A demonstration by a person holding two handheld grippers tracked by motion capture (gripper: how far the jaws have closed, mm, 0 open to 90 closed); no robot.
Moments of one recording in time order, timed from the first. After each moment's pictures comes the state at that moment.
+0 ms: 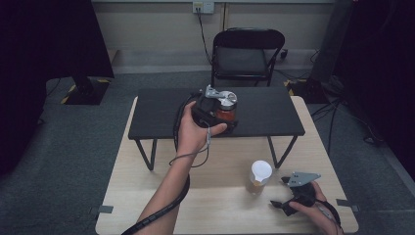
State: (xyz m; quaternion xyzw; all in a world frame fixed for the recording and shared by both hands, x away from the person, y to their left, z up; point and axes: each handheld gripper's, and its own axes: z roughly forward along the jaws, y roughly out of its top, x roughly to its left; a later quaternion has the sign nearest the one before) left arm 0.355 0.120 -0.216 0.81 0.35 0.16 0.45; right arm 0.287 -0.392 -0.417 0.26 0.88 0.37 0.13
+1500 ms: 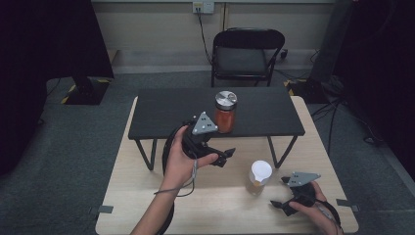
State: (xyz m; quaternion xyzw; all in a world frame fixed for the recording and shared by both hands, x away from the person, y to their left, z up) left arm 0.299 0.157 -0.262 0.81 0.26 0.16 0.50; right arm 0.287 -0.392 -0.417 0.26 0.88 0.37 0.13
